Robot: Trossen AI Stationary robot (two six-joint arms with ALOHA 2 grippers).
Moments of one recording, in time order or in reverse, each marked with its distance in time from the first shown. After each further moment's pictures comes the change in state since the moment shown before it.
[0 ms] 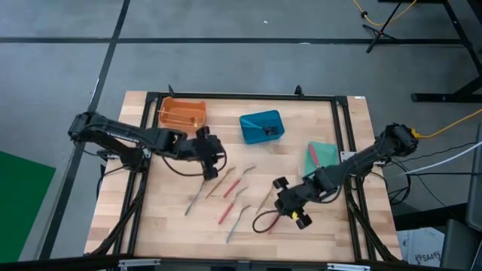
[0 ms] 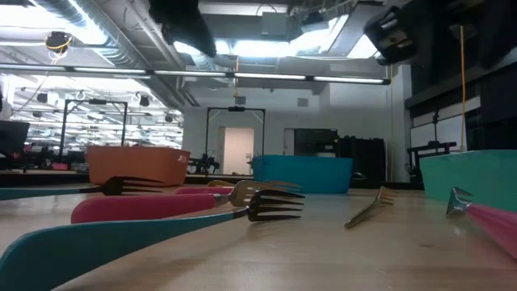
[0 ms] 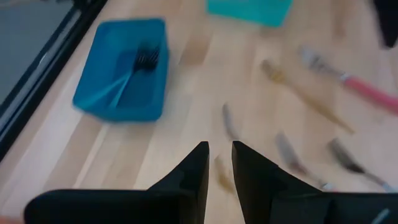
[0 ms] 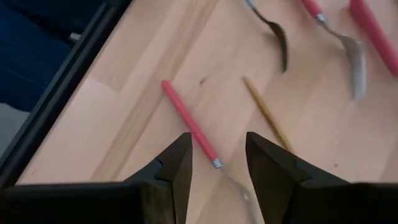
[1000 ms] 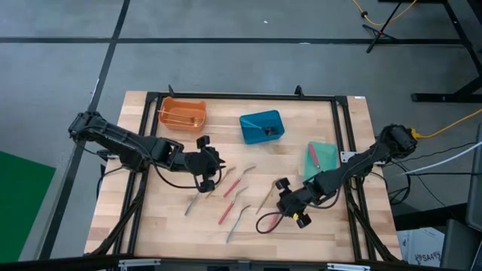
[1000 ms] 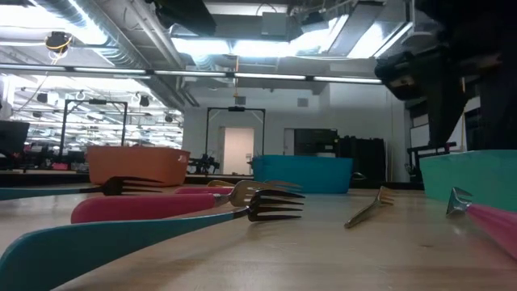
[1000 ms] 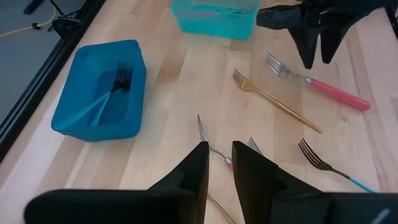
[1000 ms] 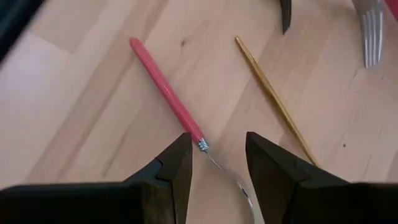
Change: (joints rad) left arm -0.132 0.000 0.000 0.043 -0.071 0.001; right arm 0.024 0.023 -0.169 0.158 0.104 -0.009
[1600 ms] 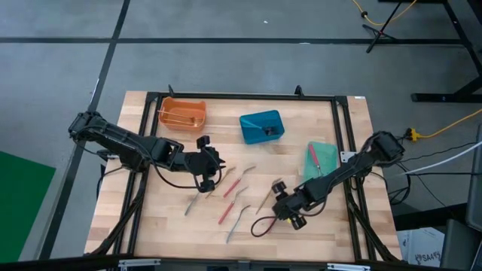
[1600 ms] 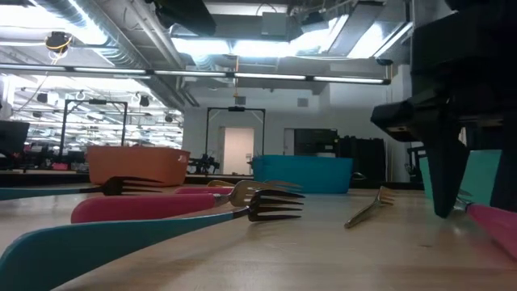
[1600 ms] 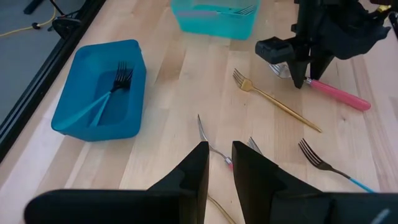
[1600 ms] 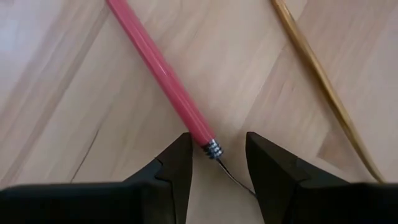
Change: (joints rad) left arm 0.000 0.000 0.000 0.000 0.000 0.000; right arm 0.000 0.173 0.000 0.060 -0.005 -0.002
